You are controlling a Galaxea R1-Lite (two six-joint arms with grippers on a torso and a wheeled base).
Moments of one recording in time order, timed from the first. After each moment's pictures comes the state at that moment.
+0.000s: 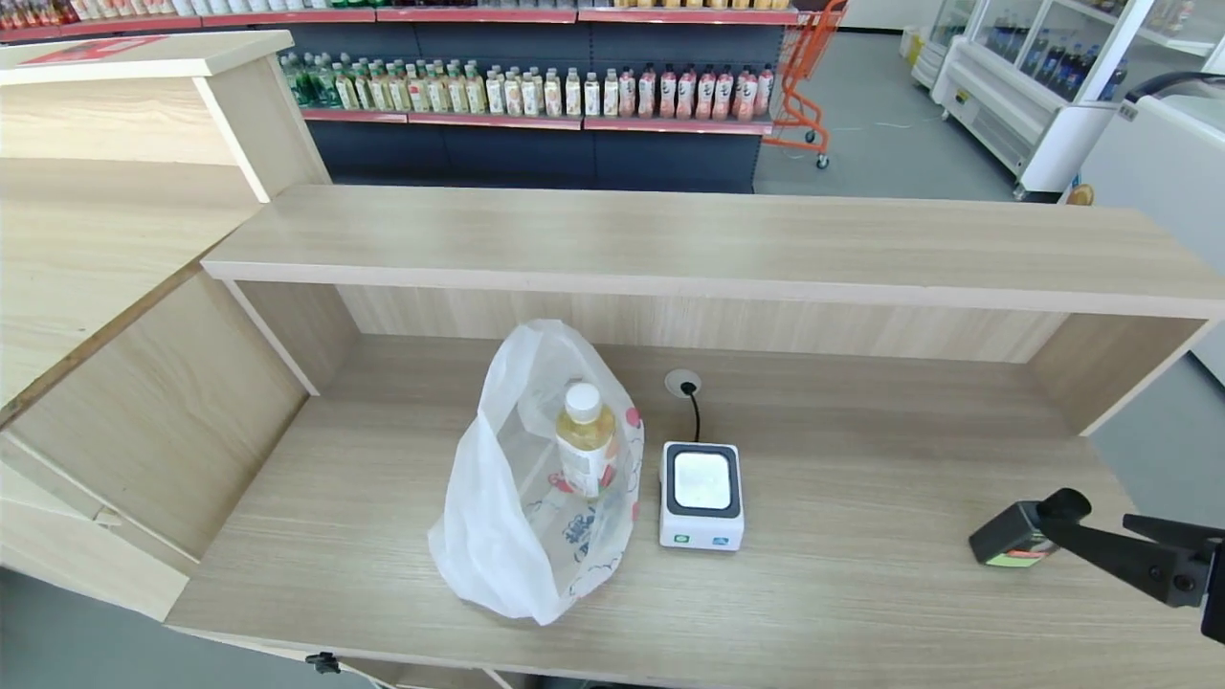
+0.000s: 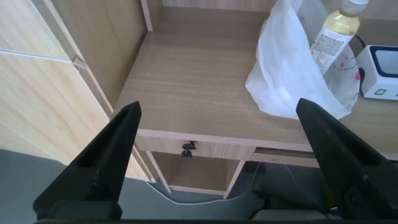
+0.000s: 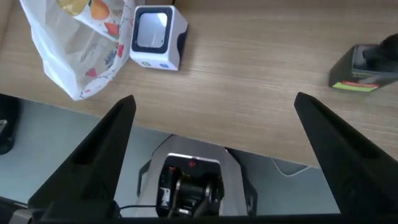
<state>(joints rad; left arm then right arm) 0.00 0.00 0.00 0.00 0.01 -0.01 -0.01 0.96 -0.44 -0.11 0.32 0.09</state>
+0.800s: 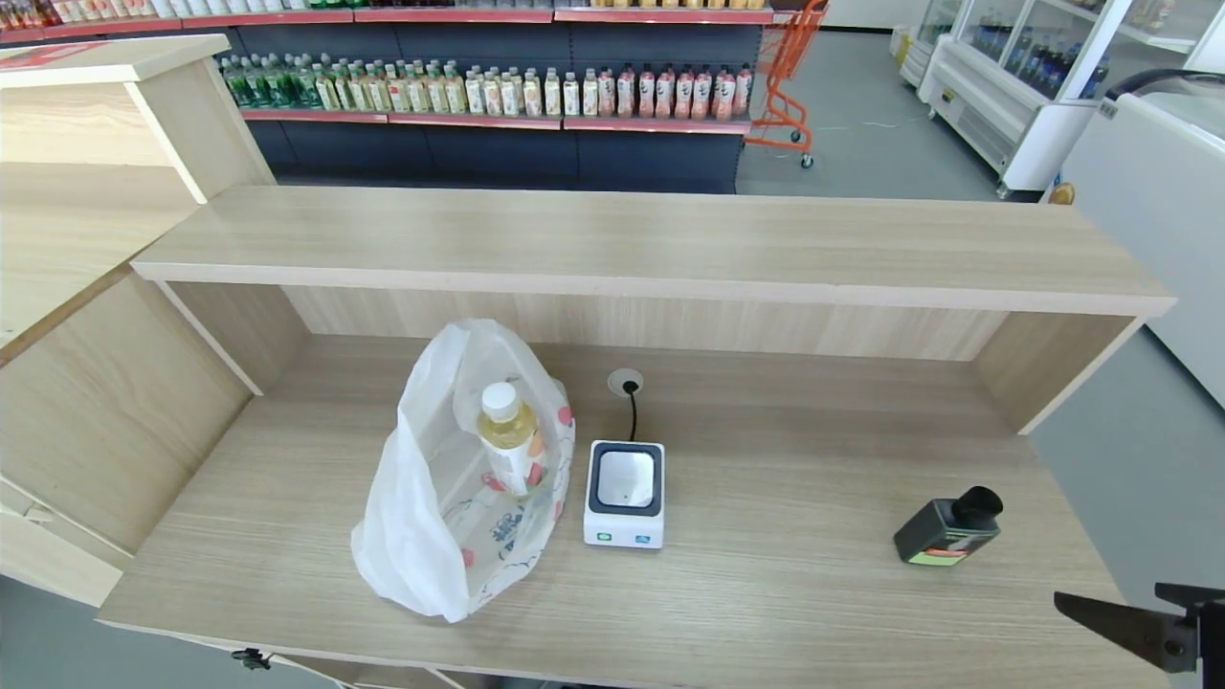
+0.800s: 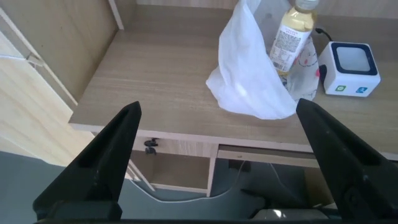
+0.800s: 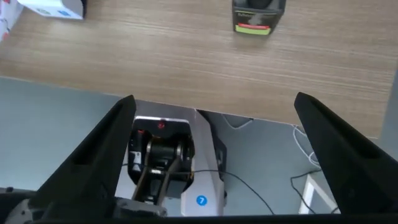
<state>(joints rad) 0.00 0.00 0.00 0.00 0.01 0.00 -0.05 0.96 -0.44 0.09 0.22 -0.03</state>
